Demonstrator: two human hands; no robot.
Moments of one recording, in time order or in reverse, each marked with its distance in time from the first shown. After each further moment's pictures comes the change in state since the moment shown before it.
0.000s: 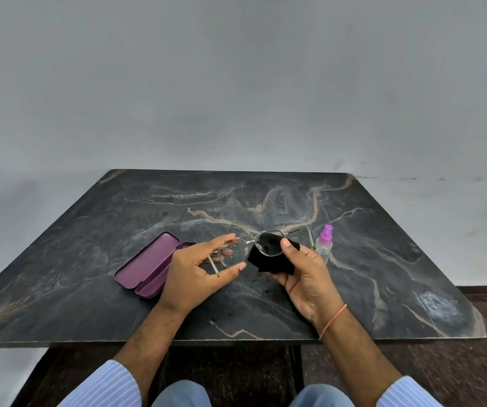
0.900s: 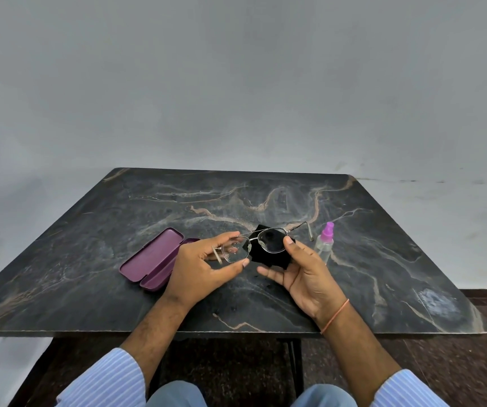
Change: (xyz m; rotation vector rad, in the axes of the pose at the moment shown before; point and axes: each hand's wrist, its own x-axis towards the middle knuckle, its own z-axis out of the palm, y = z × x) left_hand 0.000 0.001 0.000 -0.030 -0.028 -0.037; right_hand -0.002 -0.002 -0.001 0.033 -0.124 0.084
